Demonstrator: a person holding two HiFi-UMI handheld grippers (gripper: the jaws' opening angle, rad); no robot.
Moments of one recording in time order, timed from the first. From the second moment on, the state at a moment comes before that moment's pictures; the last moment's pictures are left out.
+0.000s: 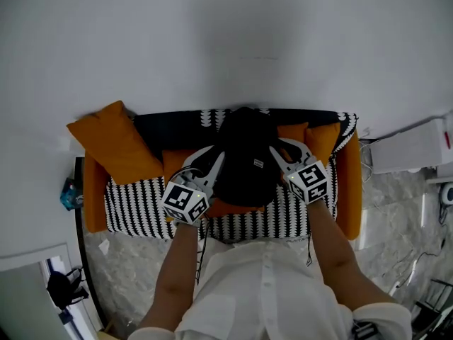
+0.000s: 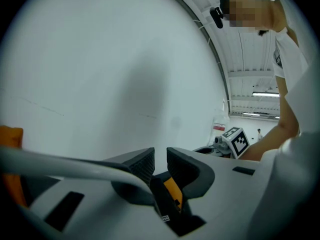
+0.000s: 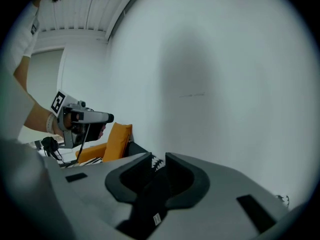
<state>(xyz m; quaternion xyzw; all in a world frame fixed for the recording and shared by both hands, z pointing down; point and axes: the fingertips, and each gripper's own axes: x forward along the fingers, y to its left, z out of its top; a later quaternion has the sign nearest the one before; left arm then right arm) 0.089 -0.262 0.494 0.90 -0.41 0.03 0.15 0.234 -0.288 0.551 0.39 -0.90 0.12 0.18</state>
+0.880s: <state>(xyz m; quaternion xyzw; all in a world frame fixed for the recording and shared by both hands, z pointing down) 0.088 -0.295 0.539 0.89 -0.41 0.05 0.20 0.256 -0.372 0.700 0.36 -0.85 0.19 0.32</state>
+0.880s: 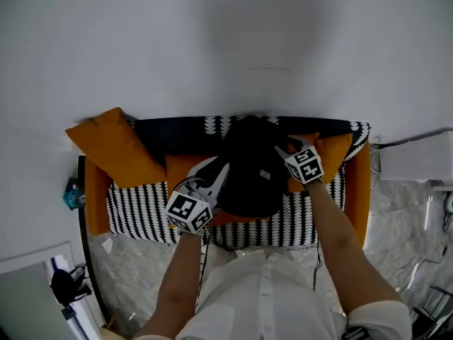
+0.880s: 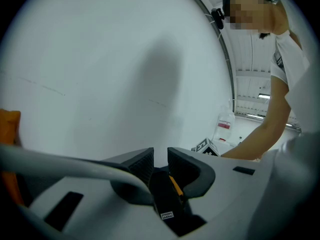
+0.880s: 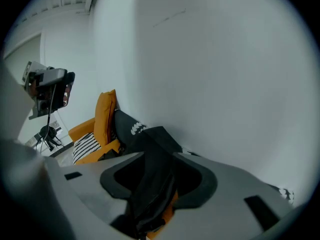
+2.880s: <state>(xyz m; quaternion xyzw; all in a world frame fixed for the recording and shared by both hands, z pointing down) 0.093 -0.224 0.601 0.90 -0.35 0.19 0.19 0.199 -0.205 0.655 0.26 -0.89 0.21 0.30</state>
